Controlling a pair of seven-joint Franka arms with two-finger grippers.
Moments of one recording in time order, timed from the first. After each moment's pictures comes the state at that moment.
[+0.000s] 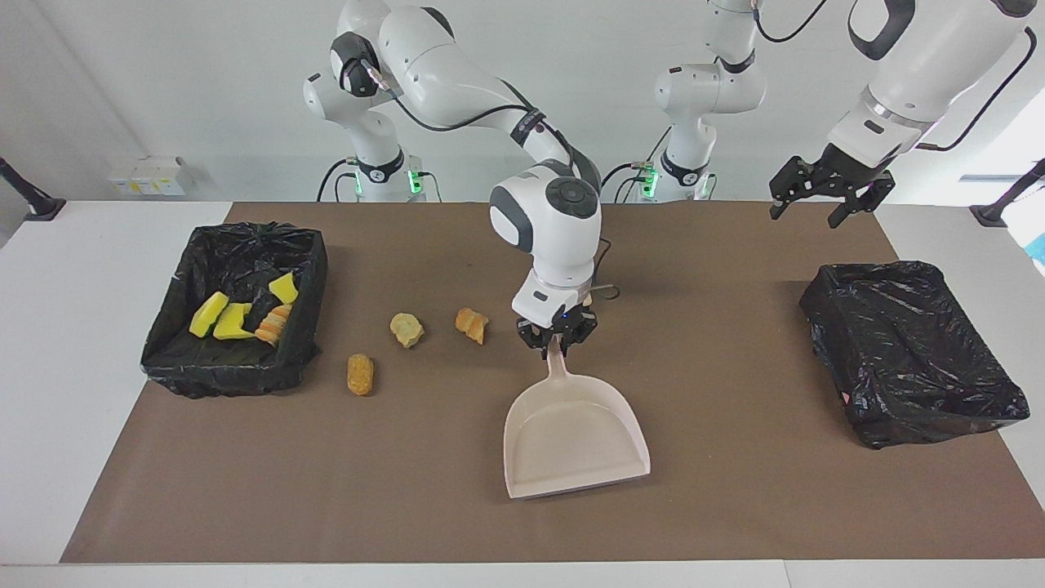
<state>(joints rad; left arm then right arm) -0.04 -0.06 -0.02 -1.65 -0.10 1.56 0.11 0.59 0.66 0.03 -1.27 -0.12 1.98 0.55</state>
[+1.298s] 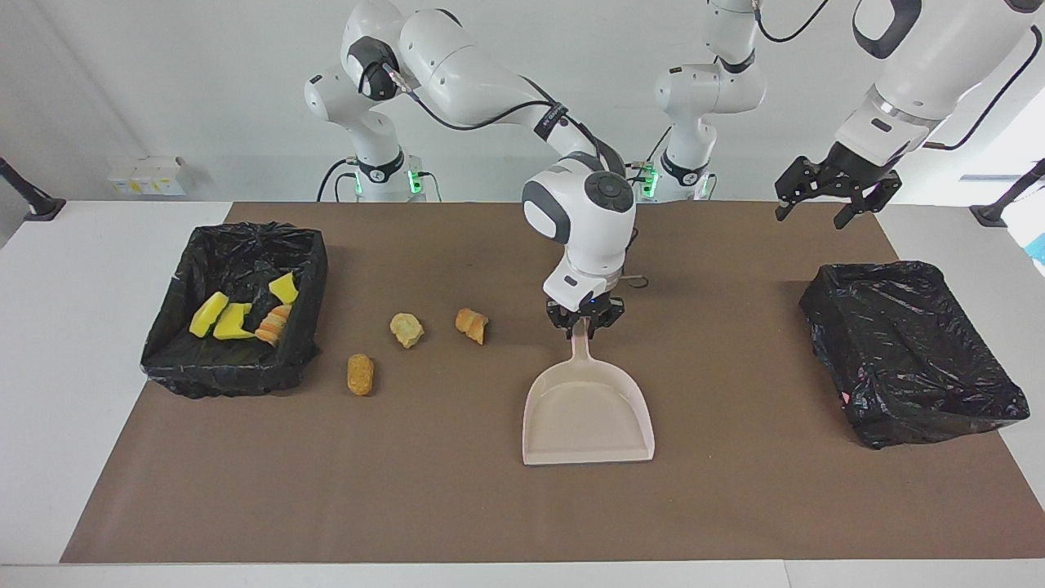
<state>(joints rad) -0.03 -0.06 -0.02 -1.64 -0.10 1.60 0.11 0.67 0.68 0.03 -1.25 -0.08 1.98 0.72</state>
